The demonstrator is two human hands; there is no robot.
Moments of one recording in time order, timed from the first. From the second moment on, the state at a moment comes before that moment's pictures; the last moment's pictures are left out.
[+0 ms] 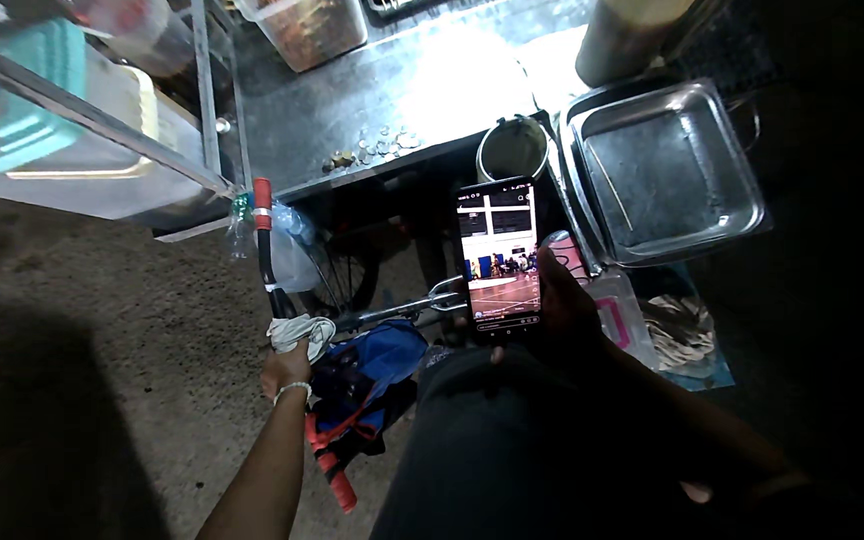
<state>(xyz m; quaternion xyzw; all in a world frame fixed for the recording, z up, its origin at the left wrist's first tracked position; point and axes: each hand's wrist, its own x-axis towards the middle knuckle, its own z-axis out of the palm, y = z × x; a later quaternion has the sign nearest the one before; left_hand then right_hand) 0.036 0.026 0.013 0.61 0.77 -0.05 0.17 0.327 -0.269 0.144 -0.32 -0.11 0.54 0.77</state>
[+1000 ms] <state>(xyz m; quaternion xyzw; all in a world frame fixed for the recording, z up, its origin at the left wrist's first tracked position) 0.034 0.028 0.012 0.61 0.77 -0.05 0.17 0.320 -0.267 0.147 -0.35 -0.10 0.51 0.78</state>
